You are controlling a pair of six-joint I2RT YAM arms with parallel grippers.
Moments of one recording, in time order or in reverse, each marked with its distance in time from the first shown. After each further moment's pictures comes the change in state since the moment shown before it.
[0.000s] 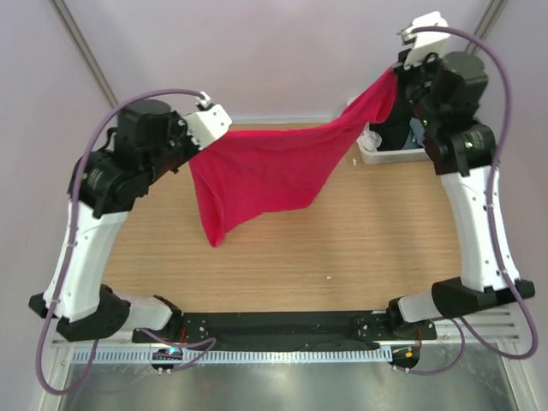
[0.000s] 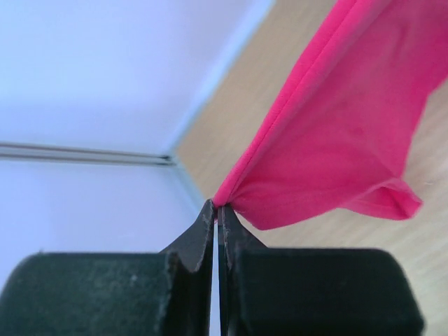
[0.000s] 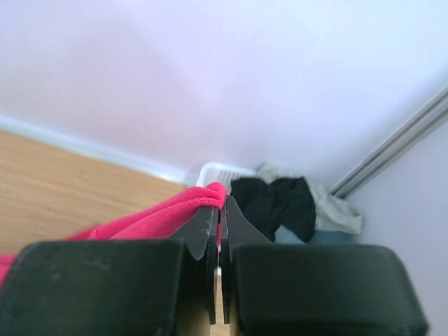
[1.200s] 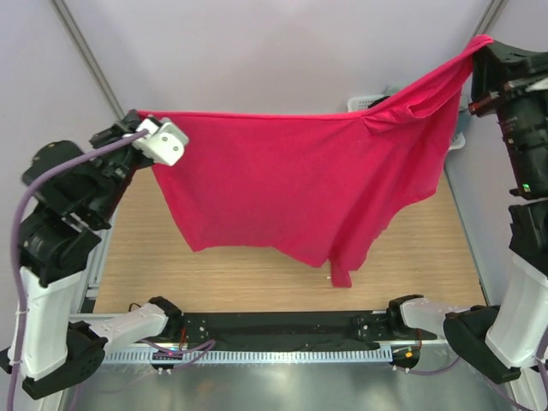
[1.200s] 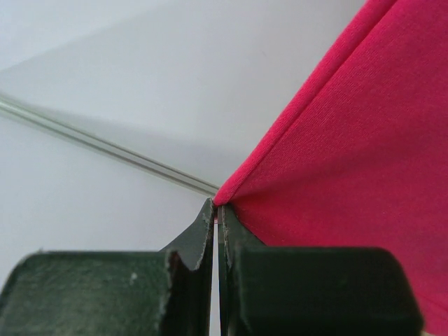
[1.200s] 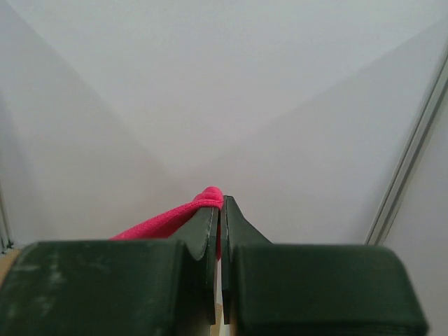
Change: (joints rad) left arm 0.000 -0.355 -0.165 0.430 -0.076 0.361; right arm 0.000 -0.258 0.323 -0.023 -0.108 0.155
